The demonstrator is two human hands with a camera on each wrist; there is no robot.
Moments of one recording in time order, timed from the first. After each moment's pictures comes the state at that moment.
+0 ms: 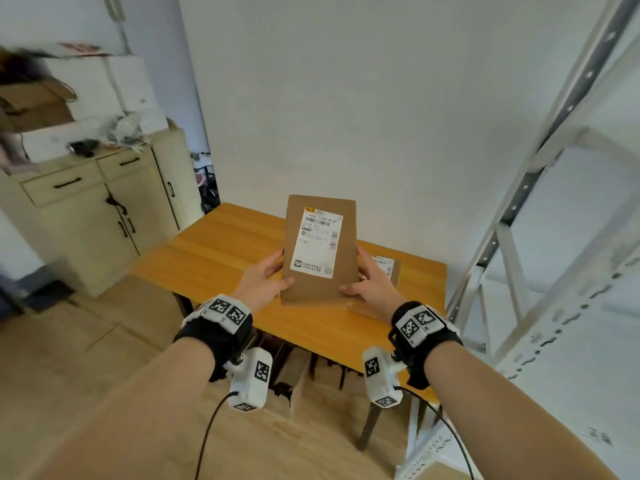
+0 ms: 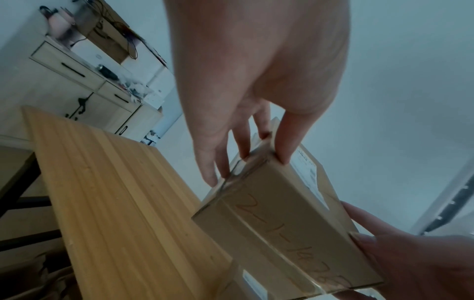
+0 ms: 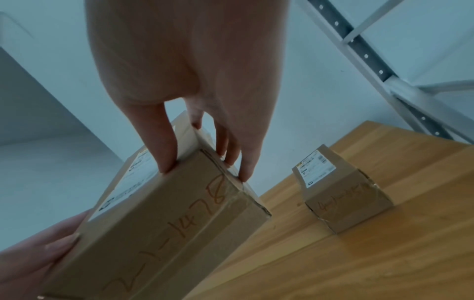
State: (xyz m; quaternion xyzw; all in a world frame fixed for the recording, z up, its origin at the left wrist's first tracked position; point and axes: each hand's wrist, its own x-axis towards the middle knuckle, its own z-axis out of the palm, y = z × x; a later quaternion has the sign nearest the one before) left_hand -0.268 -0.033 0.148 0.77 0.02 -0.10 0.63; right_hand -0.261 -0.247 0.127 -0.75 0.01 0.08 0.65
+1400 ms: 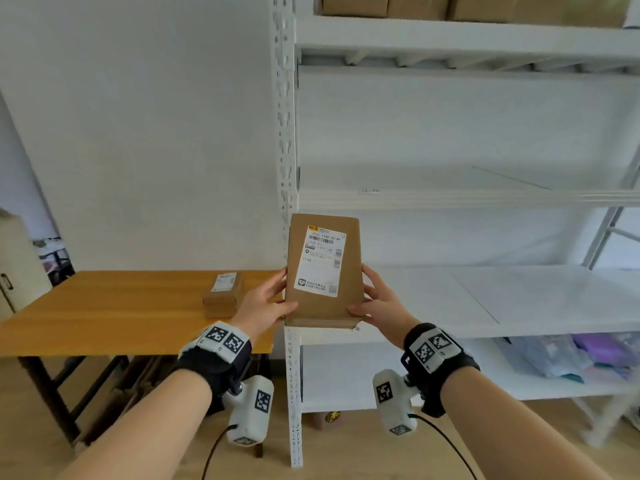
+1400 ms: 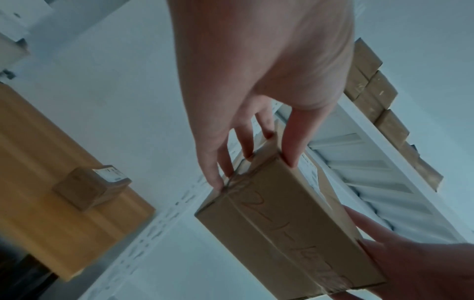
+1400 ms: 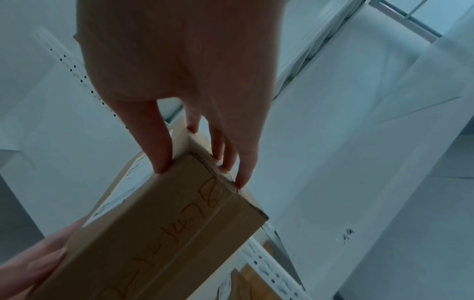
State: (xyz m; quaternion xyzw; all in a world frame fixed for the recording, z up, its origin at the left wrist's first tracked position) left_hand -0.637 -0.279 0.238 0.73 -0.21 -0.18 0.62; right_hand -0.721 -0.490 0.218 -0.70 0.10 -0.10 0.70
